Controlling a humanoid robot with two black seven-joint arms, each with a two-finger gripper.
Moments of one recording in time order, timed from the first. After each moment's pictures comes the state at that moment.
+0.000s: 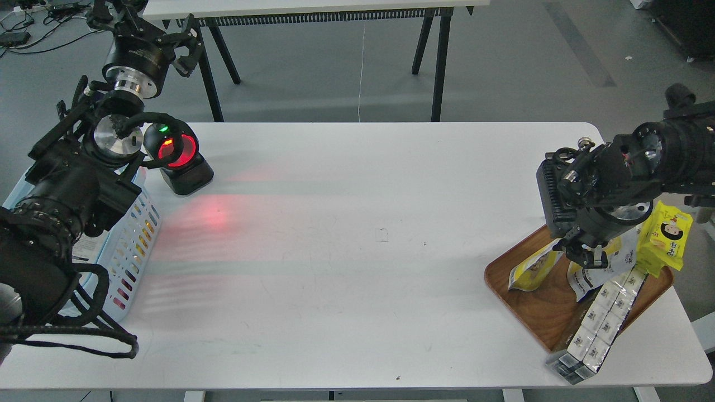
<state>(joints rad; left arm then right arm) -1.06 0.18 -0.72 -0.23 -0.27 -0.49 -0.28 1.90 -0.58 -0.96 1.51 -2.11 0.32 0.49</state>
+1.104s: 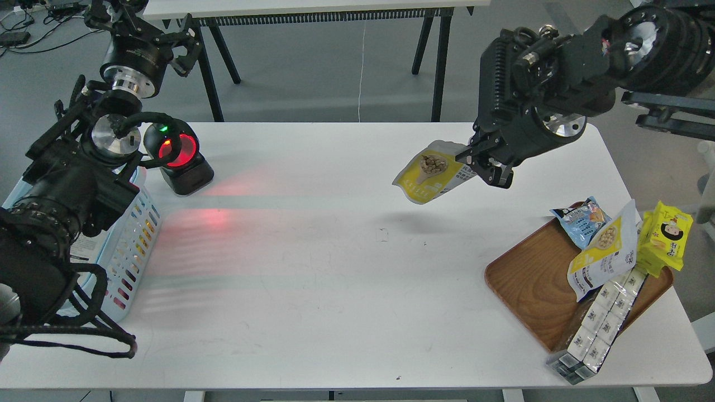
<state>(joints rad) -1.06 0.19 -0.72 -0.23 -0.27 -0.49 -0.28 1.93 -0.60 -0.47 1.48 -1.97 0.44 0.49</state>
